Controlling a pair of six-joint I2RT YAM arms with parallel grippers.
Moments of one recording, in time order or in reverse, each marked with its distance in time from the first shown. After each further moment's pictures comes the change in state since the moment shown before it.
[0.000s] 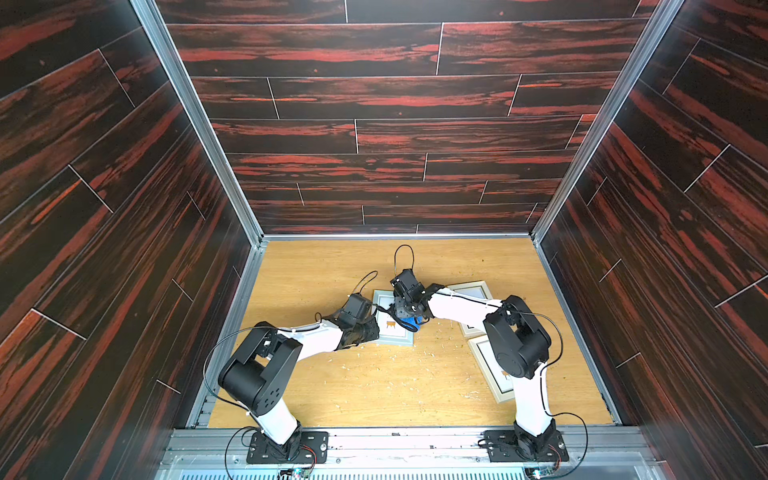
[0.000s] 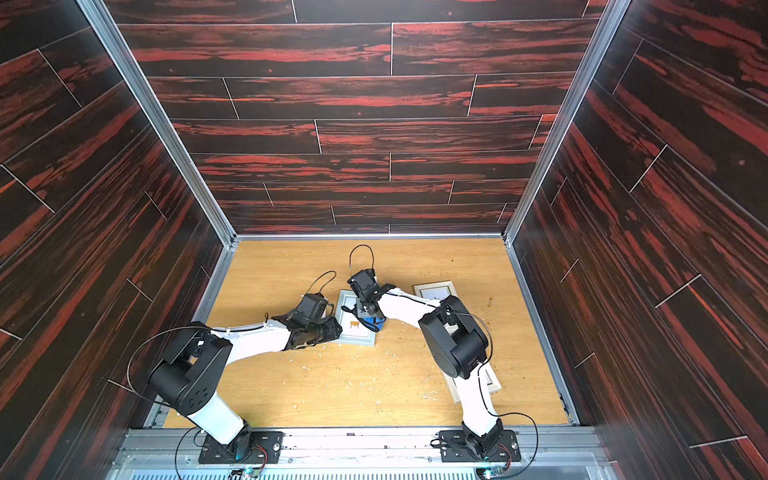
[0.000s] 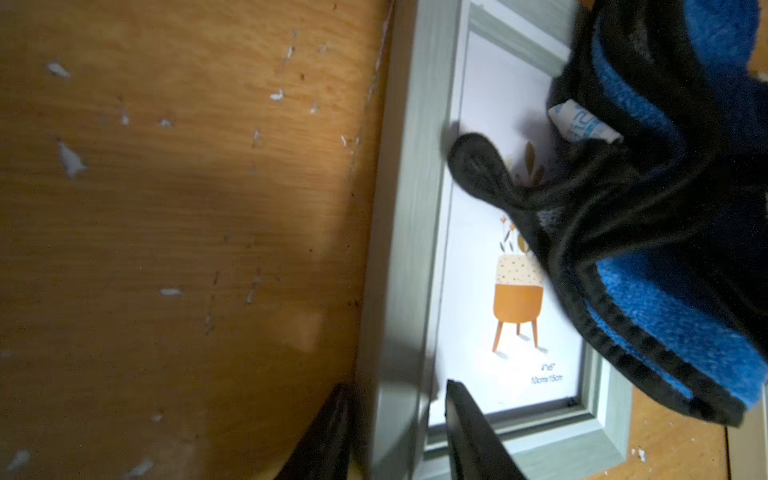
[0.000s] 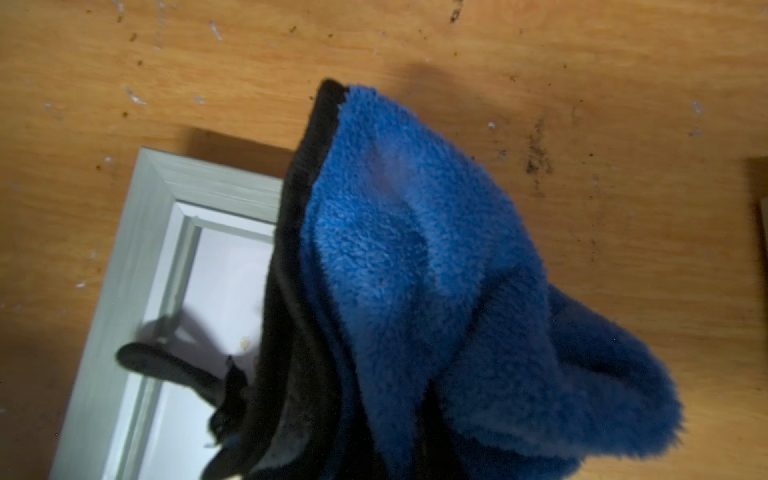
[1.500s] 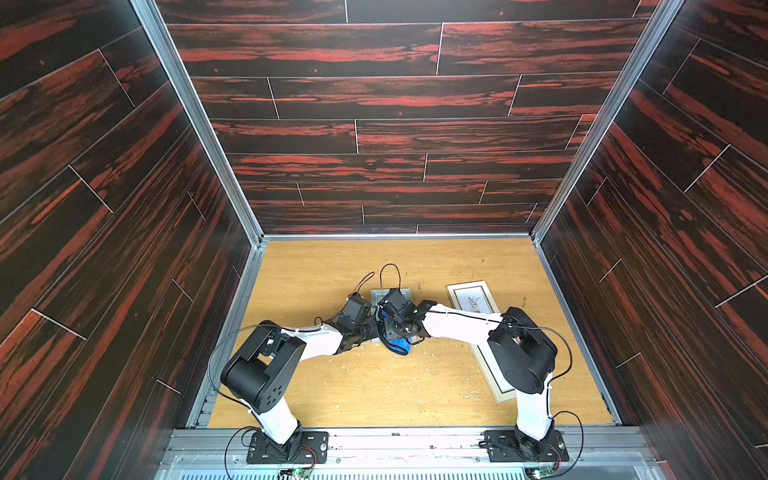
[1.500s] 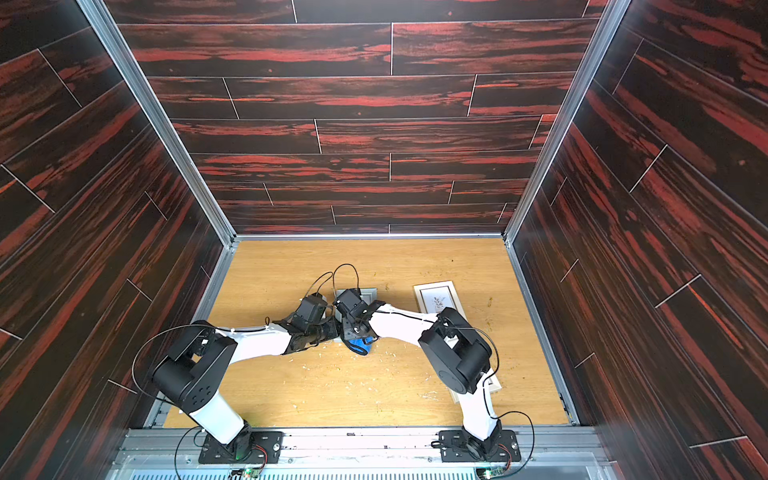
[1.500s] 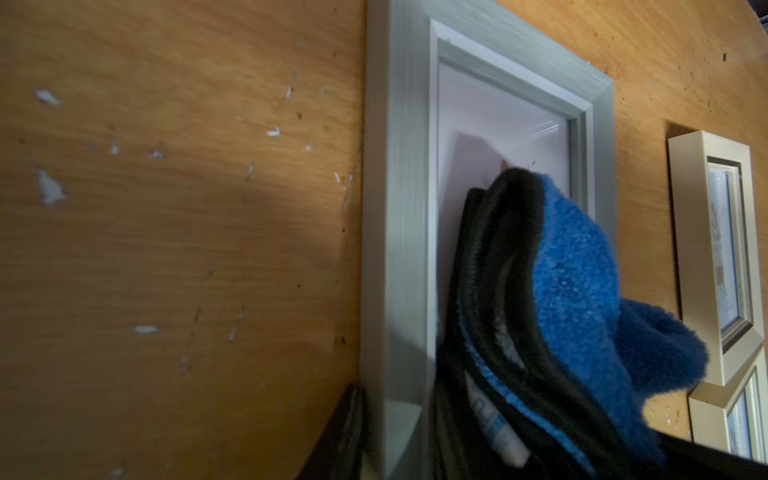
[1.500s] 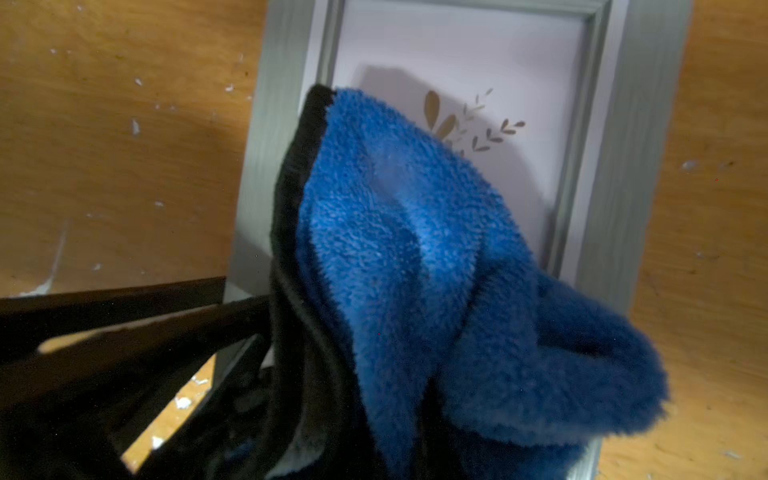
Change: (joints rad) left arm -0.002 0.011 -0.077 0.187 -0.010 -0.085; right arm 0.138 -0.087 -0.095 -0.048 -0.088 0.103
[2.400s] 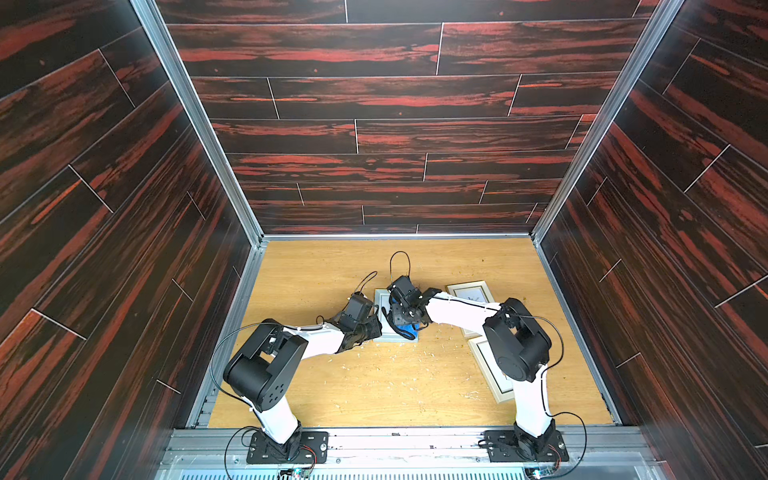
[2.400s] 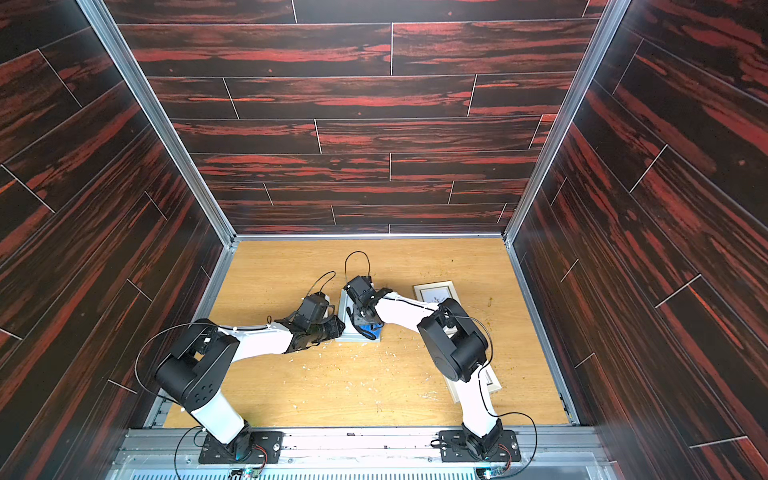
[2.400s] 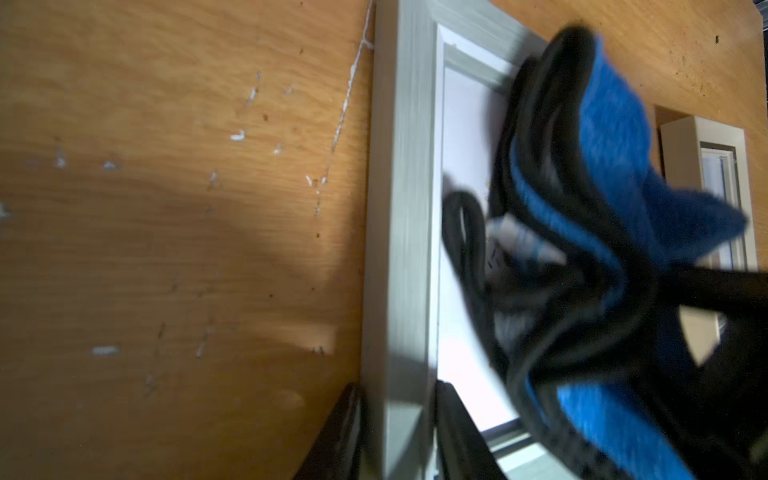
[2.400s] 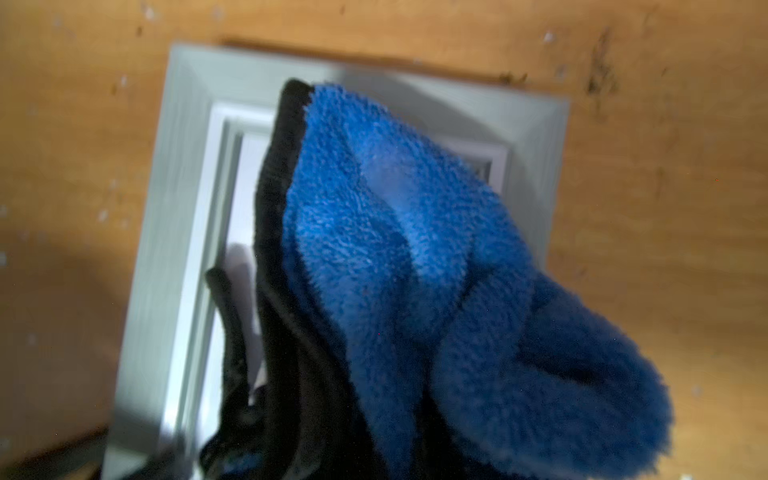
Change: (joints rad) left arm -0.004 0.019 0.017 0.002 0.016 0.031; right arm -0.100 0.062 0.070 -0.018 0.045 -0.063
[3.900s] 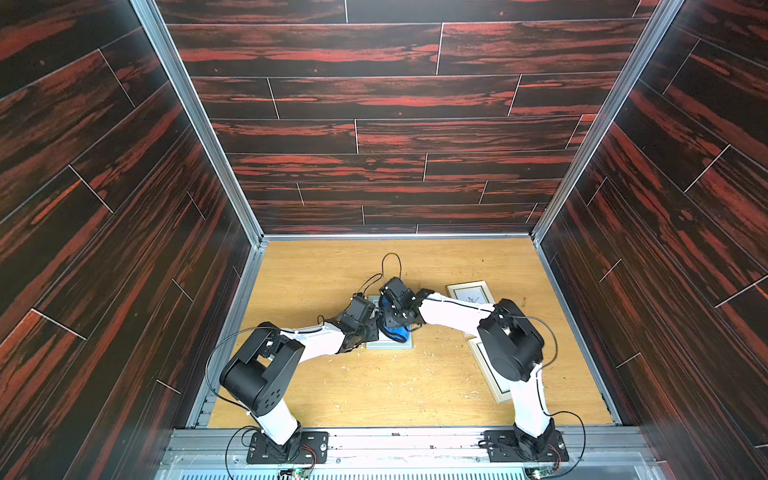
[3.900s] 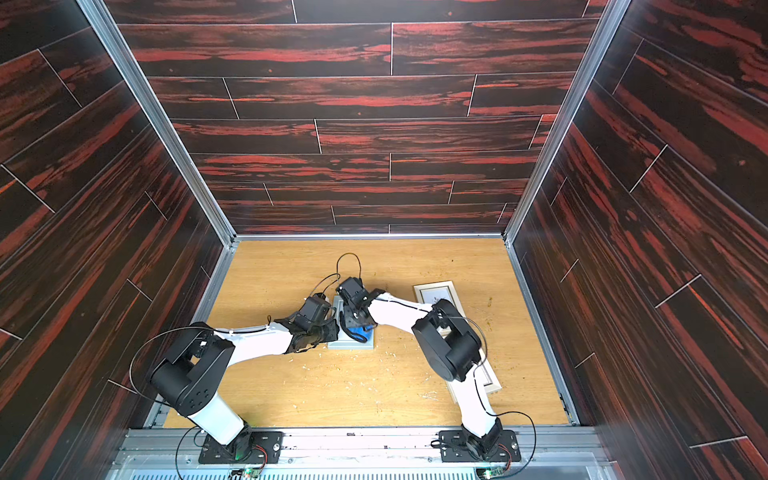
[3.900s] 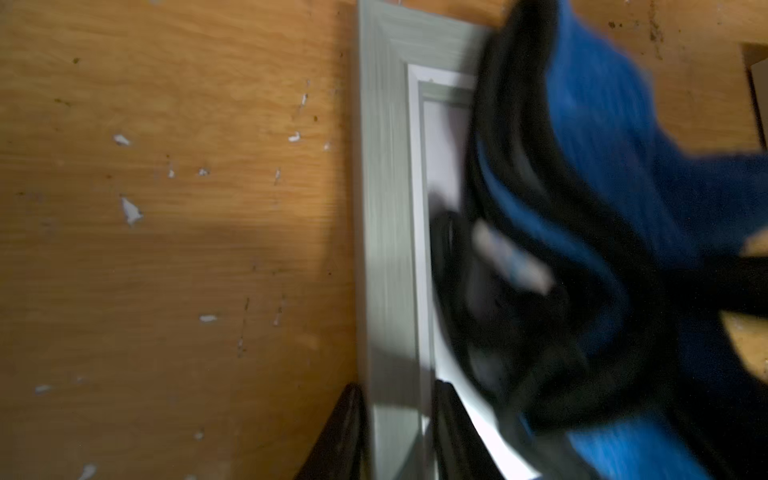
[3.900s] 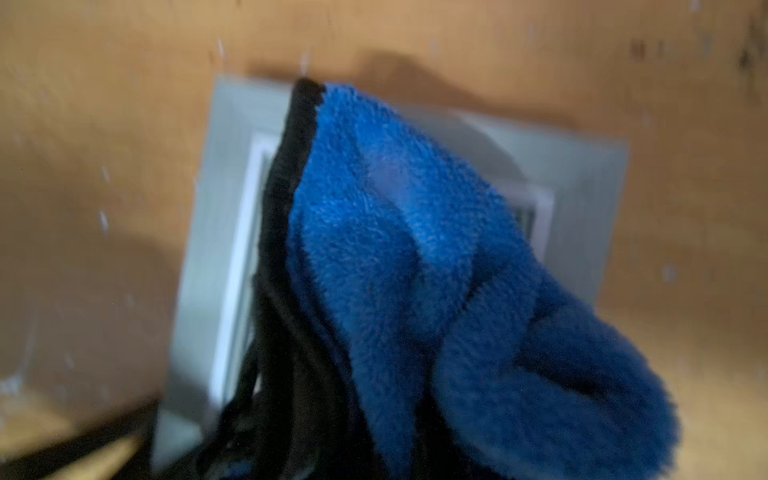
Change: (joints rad) left arm -0.024 -0.027 0.013 -0.122 -0.111 0.122; right arm 0.008 0.104 0.150 0.009 -0.093 0.017
